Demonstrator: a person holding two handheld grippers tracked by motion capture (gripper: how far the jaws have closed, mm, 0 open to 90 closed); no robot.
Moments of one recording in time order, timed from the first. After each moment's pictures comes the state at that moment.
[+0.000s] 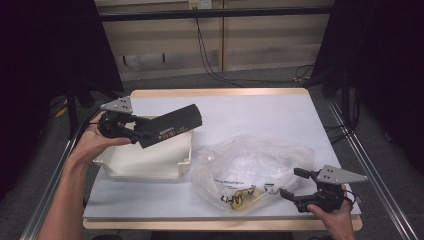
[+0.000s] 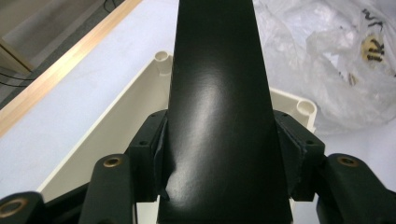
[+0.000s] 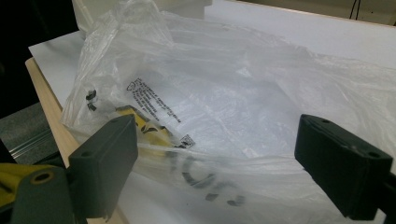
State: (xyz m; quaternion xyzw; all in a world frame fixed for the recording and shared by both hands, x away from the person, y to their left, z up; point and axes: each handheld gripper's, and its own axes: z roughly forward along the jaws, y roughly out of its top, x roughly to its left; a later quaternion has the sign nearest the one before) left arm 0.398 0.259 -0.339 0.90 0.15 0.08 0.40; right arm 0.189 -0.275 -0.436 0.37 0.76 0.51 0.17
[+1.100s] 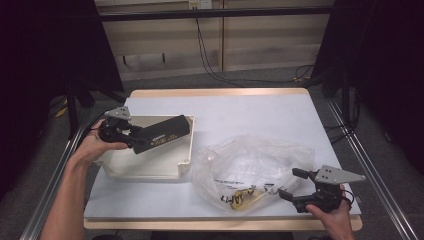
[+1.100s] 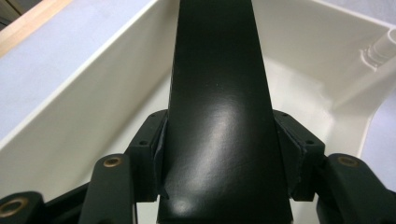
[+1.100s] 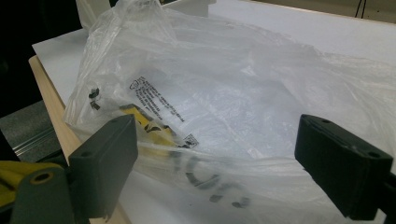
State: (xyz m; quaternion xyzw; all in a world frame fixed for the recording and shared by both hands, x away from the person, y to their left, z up) left arm 0.425 0.287 -0.395 0.91 0.19 0.07 0.35; right arm 0.190 -0.272 -0.437 0.37 0.76 0.51 0.16
